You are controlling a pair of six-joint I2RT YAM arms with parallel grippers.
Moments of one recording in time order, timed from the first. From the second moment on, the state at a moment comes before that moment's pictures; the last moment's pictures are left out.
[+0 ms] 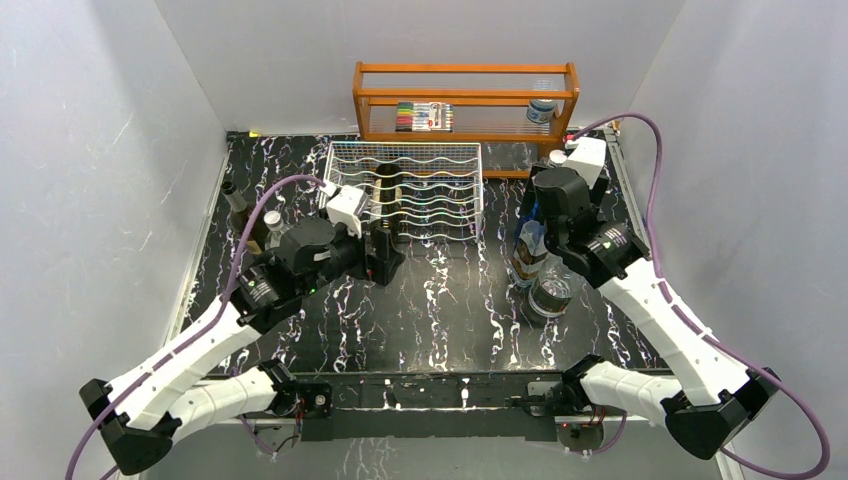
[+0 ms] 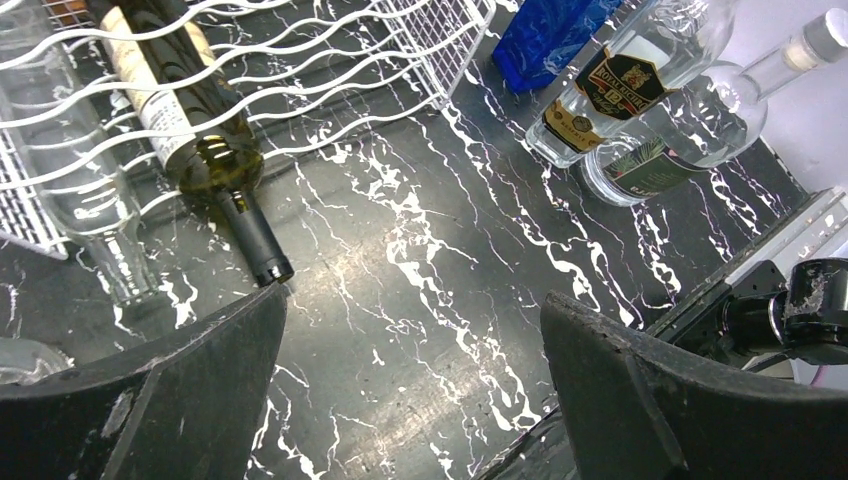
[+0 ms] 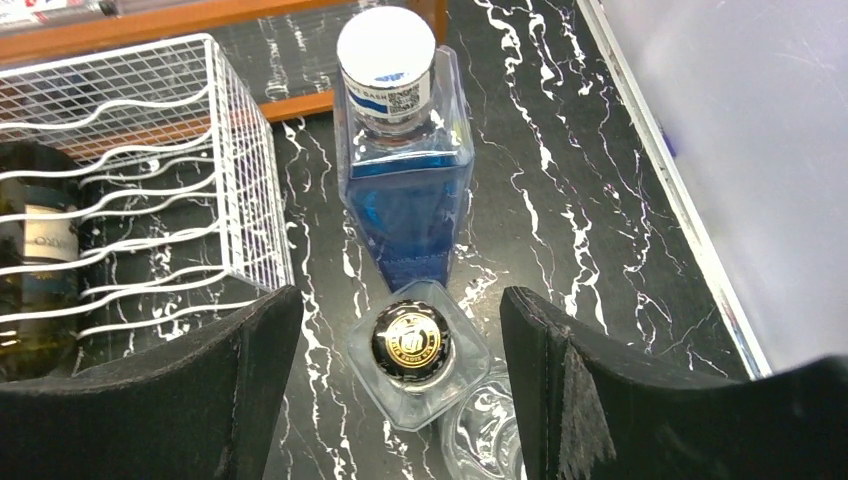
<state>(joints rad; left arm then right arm) -0.82 0.88 0.97 -0.49 -0.14 -0.33 0.63 1.07 1.23 -0.70 0.76 0.43</state>
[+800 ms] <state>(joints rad) -0.82 0.94 0.89 -0.34 -0.04 -0.35 0.59 1.02 1.05 -0.62 0.57 0.29</state>
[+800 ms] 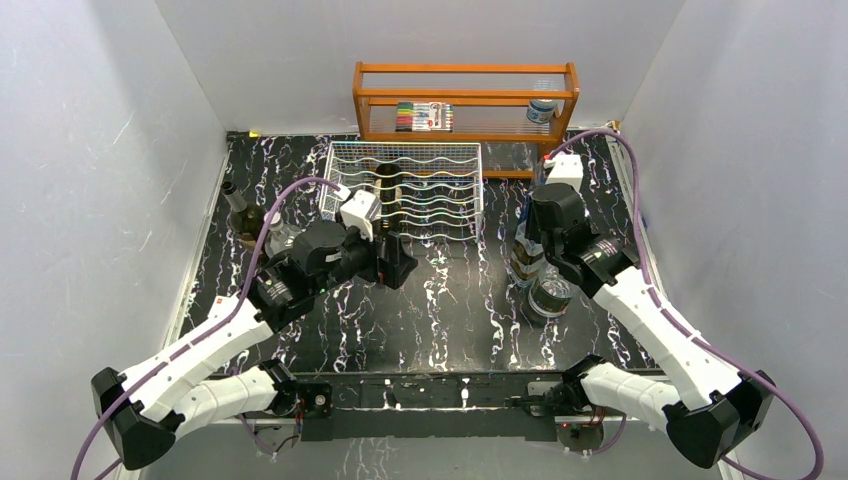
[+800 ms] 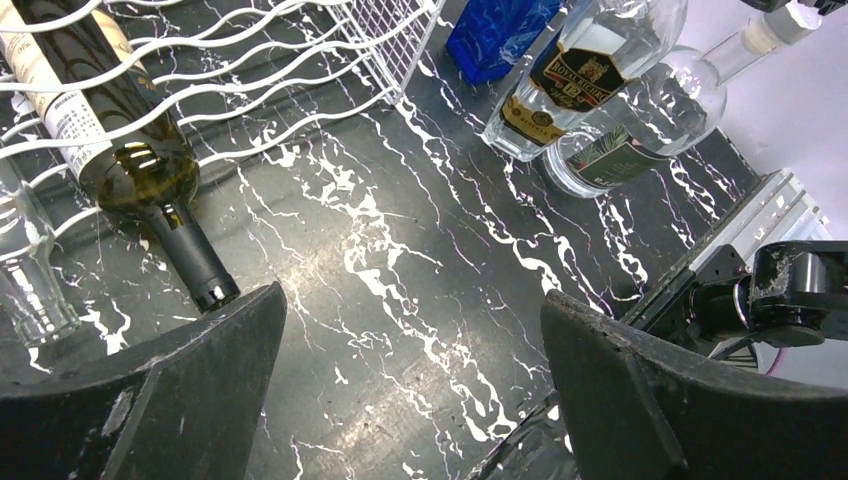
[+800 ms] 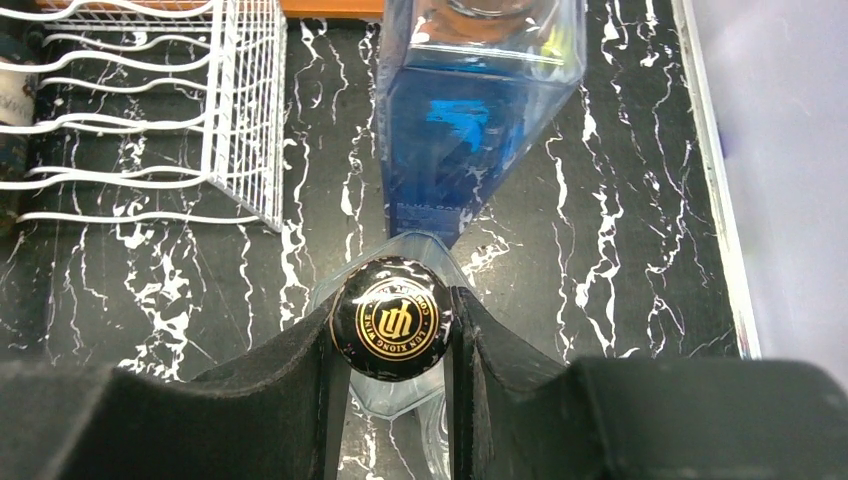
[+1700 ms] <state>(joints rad) -0.82 1.07 0.68 -0.03 0.12 -0.22 0.59 1.05 1.06 -0.62 0.00 0.53</state>
